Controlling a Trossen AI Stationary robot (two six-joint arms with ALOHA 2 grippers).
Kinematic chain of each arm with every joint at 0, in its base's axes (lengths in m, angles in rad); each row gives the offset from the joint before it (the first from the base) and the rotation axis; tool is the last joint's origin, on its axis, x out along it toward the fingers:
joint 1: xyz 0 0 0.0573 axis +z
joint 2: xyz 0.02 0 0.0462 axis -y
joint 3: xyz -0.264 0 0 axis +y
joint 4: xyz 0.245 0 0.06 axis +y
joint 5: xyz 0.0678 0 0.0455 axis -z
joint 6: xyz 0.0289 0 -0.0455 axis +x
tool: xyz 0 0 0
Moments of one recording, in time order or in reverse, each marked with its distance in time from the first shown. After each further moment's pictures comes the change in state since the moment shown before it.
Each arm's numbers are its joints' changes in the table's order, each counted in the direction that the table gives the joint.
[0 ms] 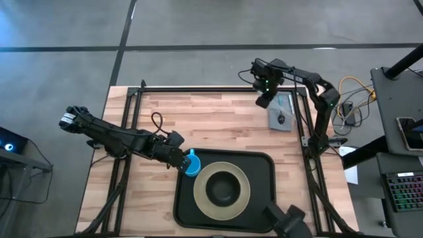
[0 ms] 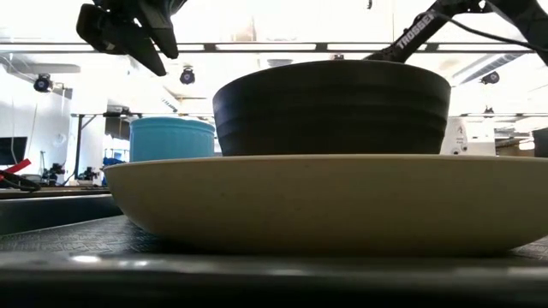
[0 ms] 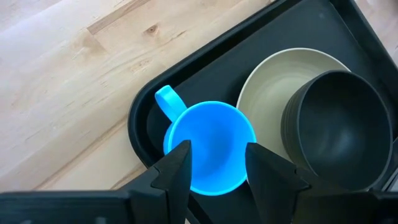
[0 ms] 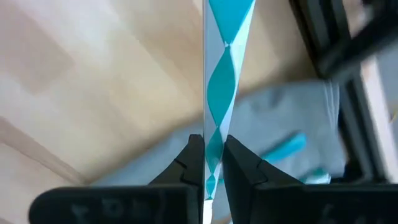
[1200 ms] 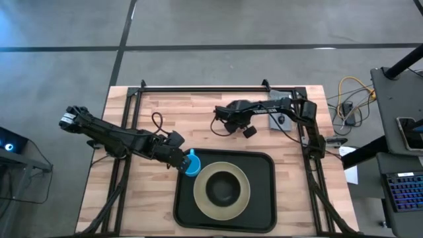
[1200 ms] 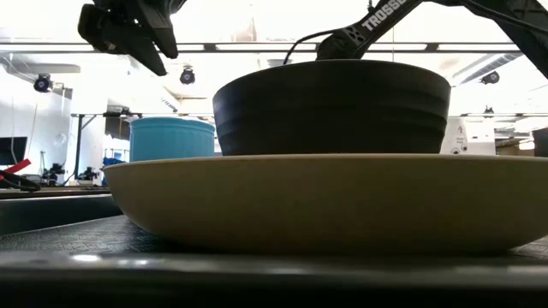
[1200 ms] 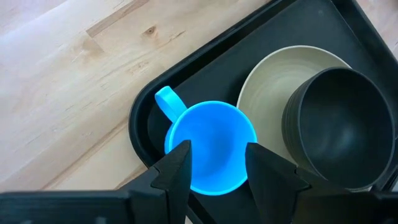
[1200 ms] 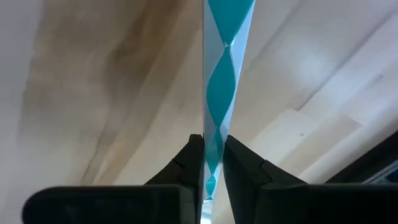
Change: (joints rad) left arm -0.002 0.000 0.000 0.000 0.000 0.024; right arm 0.588 -0.149 0.000 -0.188 0.269 -0.533
